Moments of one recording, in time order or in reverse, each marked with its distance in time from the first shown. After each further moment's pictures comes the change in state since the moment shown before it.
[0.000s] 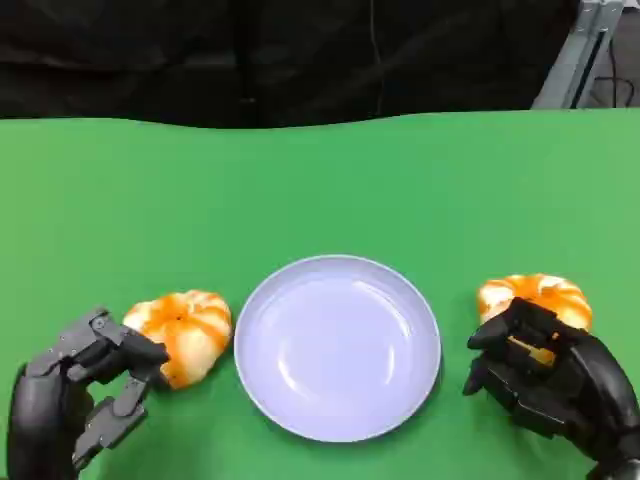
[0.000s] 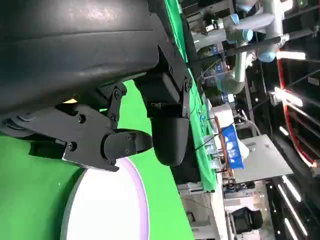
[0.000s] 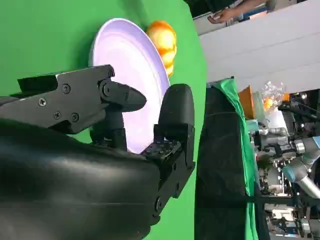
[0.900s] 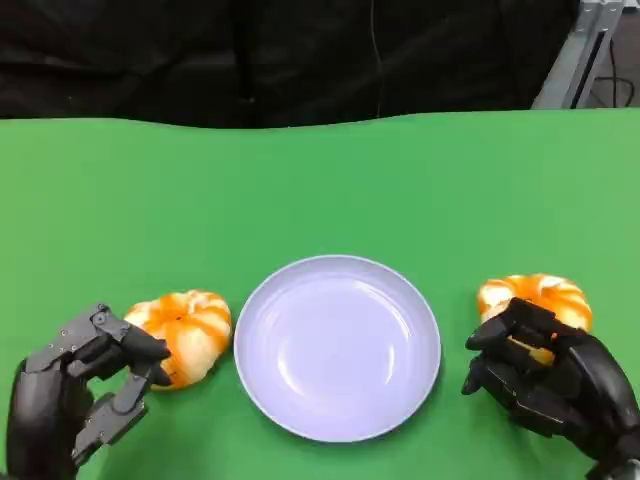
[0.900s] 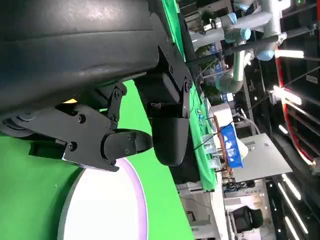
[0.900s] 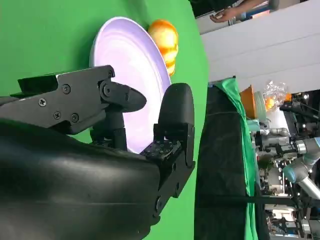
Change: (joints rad) left arm 0.000 0.000 0.005 -0.026 0.012 0.017 0.005; right arm -0.002 0.001 0.000 0.003 -0.013 -0.009 -0.006
